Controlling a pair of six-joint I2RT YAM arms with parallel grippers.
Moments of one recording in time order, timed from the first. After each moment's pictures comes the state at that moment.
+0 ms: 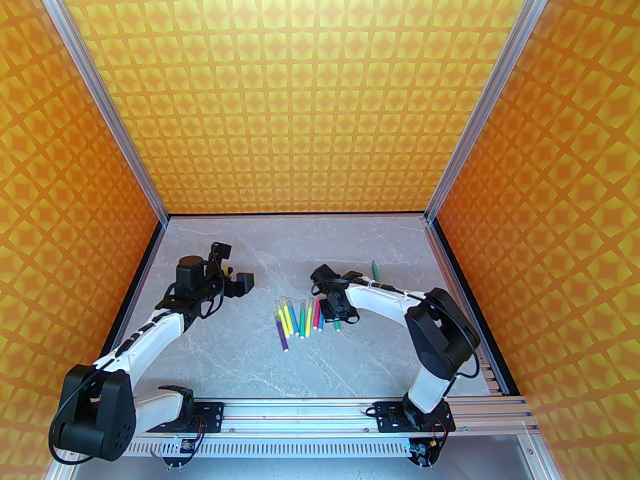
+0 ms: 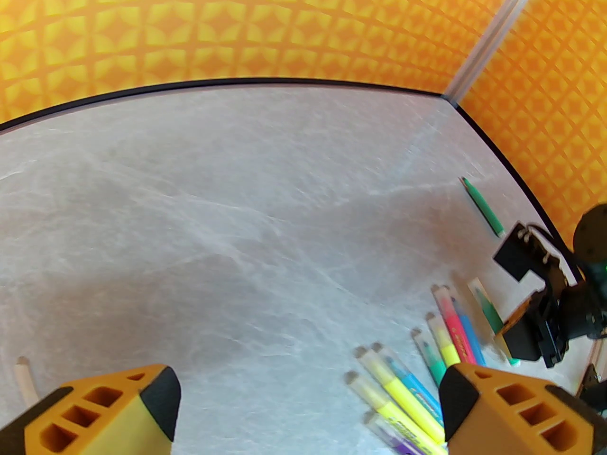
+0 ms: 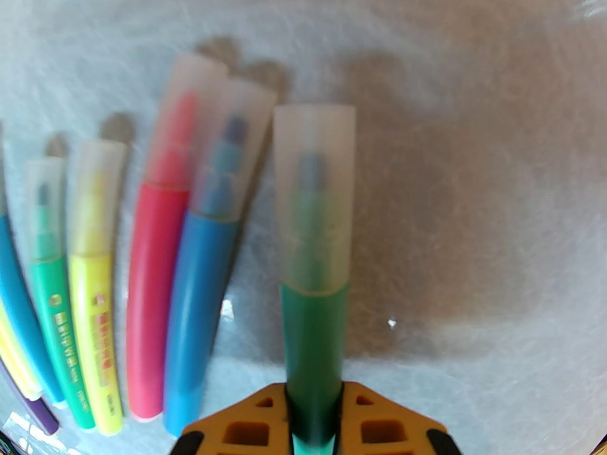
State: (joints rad) left arm -0.18 1.25 0.71 0.04 0.46 -0.13; right arm 0.64 1.73 1.11 -0.77 0.12 0.46
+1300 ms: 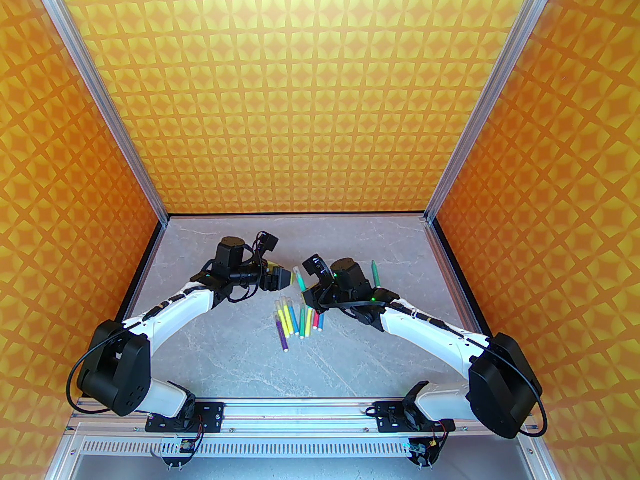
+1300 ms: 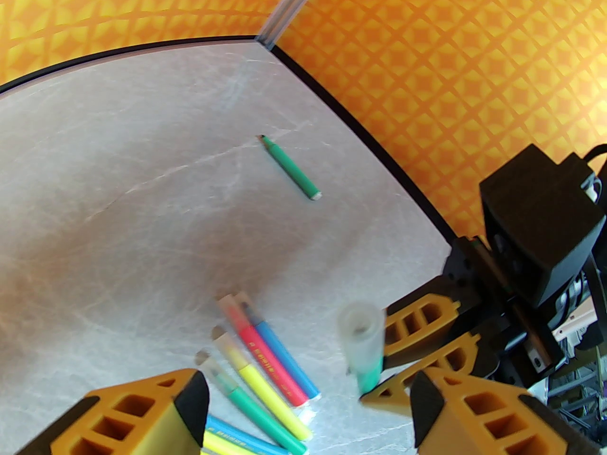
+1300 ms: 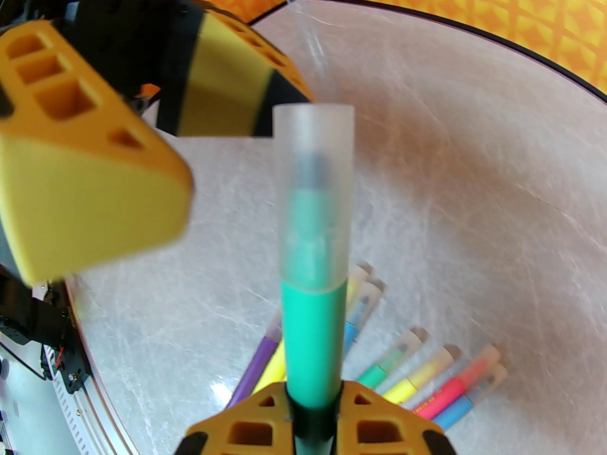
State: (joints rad) left arm -0.43 1.49 1.00 -0.02 0.75 -0.27; right arm 0.64 1.37 0.88 -0.14 -0.31 0.11
